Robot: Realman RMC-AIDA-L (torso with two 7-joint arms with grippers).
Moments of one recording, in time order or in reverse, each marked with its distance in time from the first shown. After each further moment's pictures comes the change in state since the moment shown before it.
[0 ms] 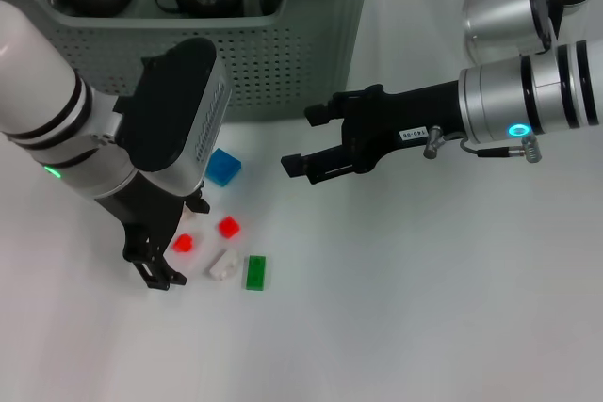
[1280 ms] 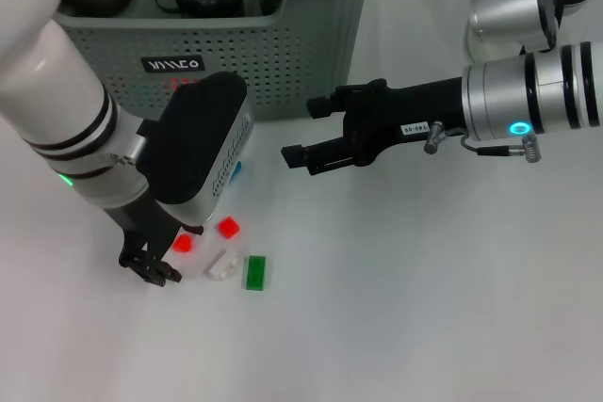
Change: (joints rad) left arm -0.002 -0.006 0.119 0.017 0.064 -0.006 0.007; right arm -0.013 0.001 0.003 0.001 0.030 0.015 -0.006
